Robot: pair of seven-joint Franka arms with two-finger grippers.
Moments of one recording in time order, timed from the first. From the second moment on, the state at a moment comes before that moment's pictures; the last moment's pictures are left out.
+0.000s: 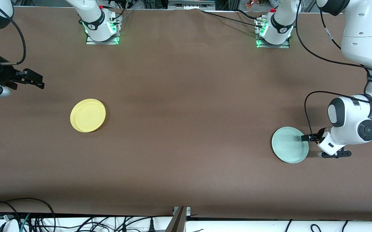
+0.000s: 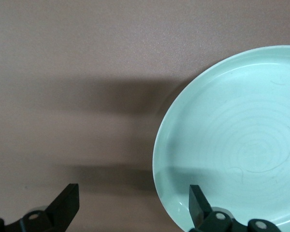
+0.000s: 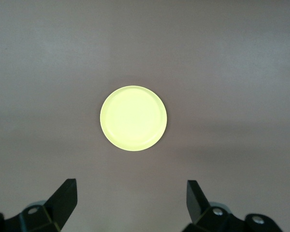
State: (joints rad) left arm 0.09 0.71 0.06 -1.64 0.00 2.21 0.04; right arm 0.03 0.04 -0.04 -1.67 -0.01 1.66 -0.06
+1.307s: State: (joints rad) left arm 0.09 0.74 0.05 -1.64 -0.02 2.28 0.04; right arm 0.03 0.04 -0.04 -1.67 -0.01 1.66 -0.06
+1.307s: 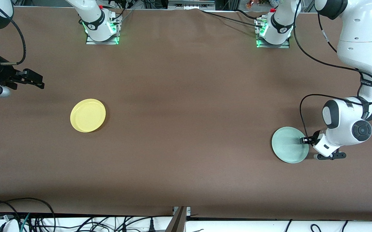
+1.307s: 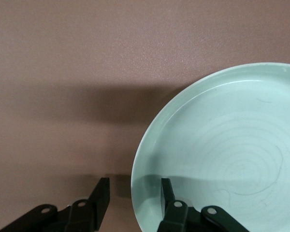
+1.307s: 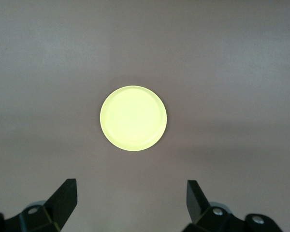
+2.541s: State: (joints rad) left arm 0.09 0.74 0.05 -1.63 -0.02 2.29 0.05; right arm 0.03 0.04 -0.04 -1.67 -0.01 1.66 -0.05
